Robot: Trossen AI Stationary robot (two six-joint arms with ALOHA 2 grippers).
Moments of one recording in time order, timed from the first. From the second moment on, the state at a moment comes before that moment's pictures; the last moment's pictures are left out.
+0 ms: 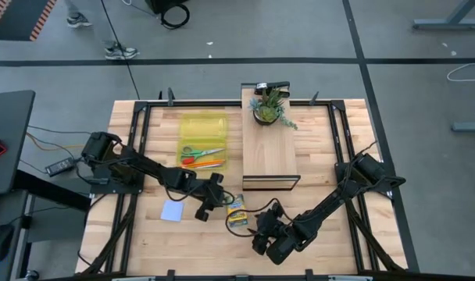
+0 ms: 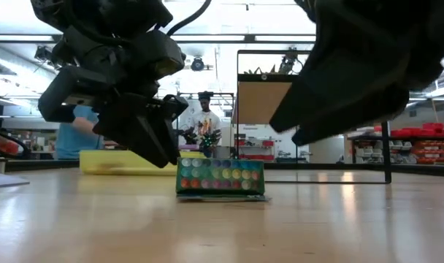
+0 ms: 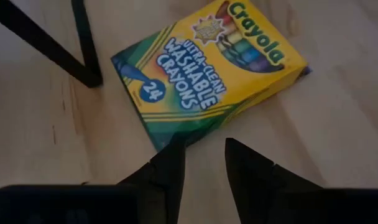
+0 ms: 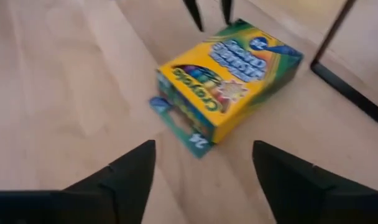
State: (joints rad) left arm -0.26 1.69 0.76 0.10 -0.02 0.14; right arm 0.68 2.00 1.21 -0.26 0.76 1.09
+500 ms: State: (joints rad) left arm -0.26 1.68 0.76 0.07 -0.07 0.10; right arm 0.66 2.07 1.14 -0.01 0.72 0.96
